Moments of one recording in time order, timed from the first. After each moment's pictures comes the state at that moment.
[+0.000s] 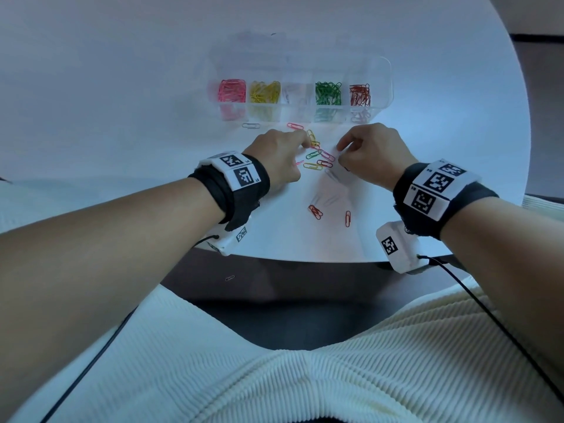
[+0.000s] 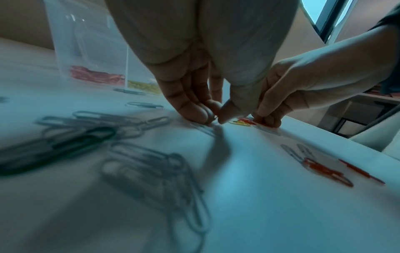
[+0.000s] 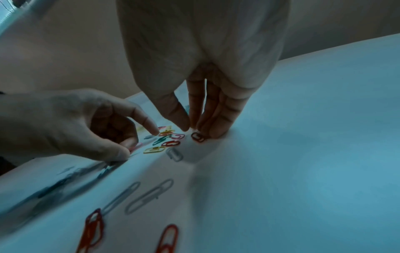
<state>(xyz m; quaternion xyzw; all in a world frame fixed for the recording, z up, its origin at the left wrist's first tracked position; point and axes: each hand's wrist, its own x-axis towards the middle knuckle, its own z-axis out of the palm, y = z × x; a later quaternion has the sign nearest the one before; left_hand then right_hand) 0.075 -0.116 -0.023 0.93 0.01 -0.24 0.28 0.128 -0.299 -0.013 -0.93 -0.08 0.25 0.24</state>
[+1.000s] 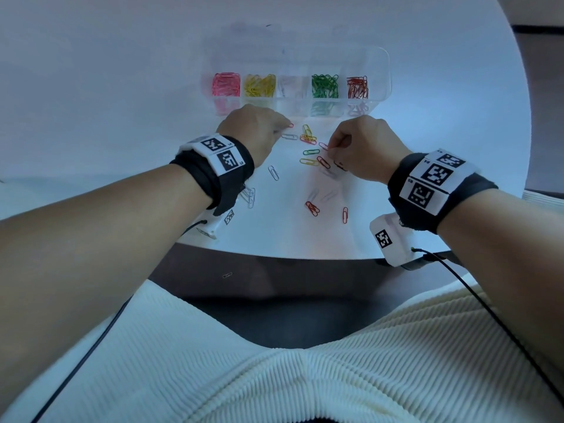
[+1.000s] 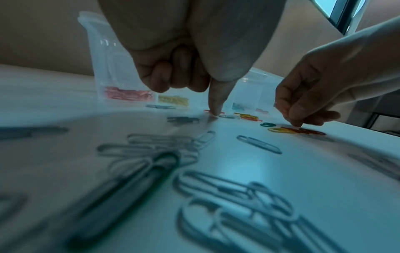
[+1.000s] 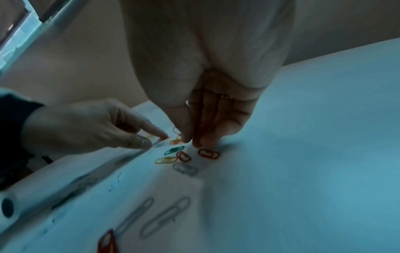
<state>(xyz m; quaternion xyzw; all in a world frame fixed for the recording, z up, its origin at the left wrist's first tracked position) 0.089 -0.091 -0.025 0.96 0.03 -0.17 0.23 0.130 -0.293 -0.016 -0.93 -0.16 0.26 0.20</state>
